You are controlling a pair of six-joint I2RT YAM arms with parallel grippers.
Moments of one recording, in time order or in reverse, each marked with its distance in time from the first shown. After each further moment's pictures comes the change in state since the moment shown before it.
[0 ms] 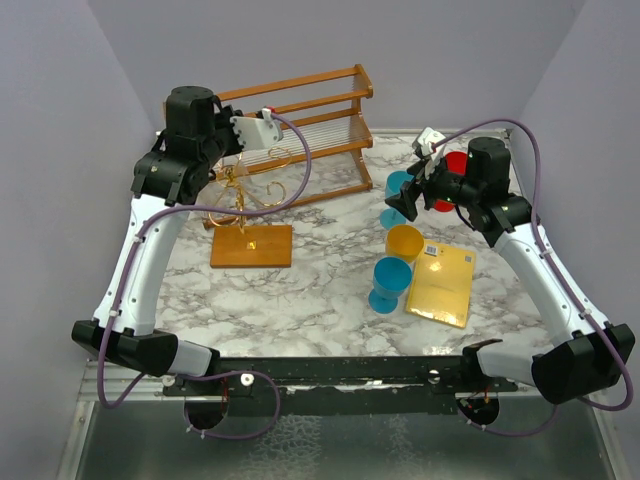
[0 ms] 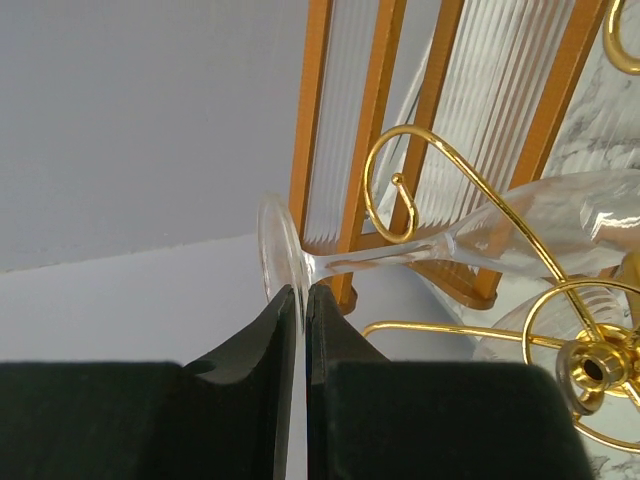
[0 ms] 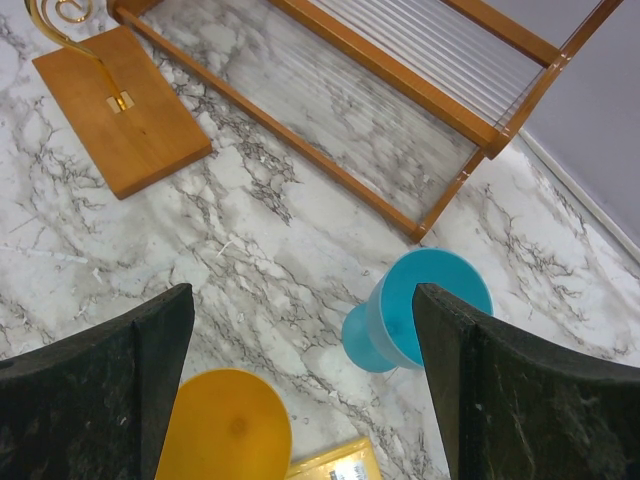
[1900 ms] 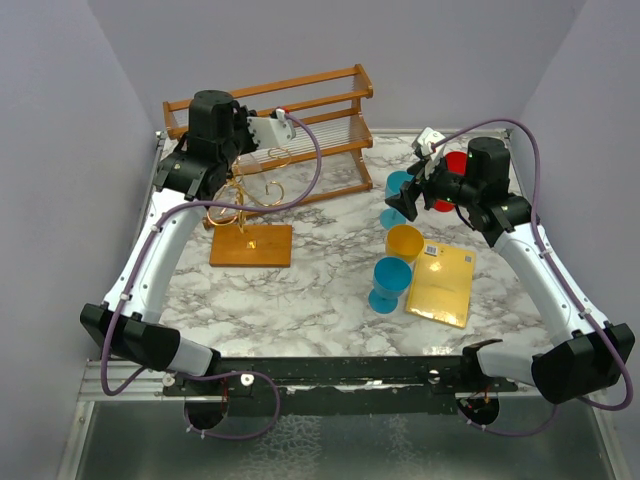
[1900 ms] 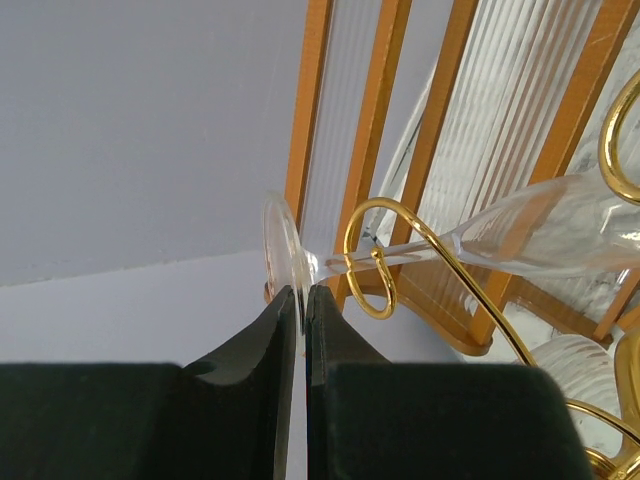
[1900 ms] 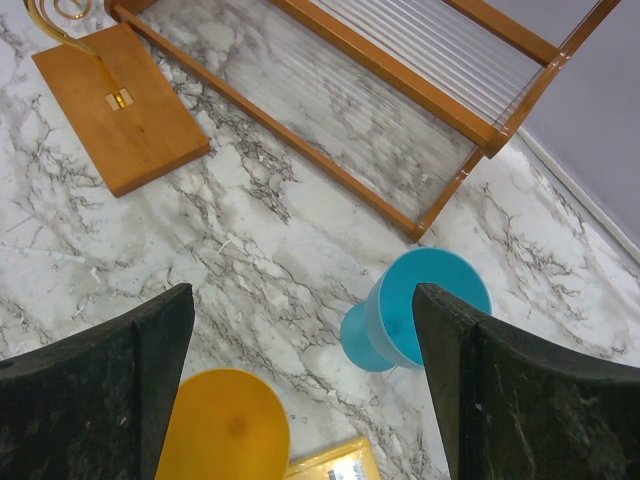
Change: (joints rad) left arm -0.050 0.034 -0.097 0.163 -0.065 -0.026; right arm 0.000 0.002 0.000 0.000 0.003 -0.003
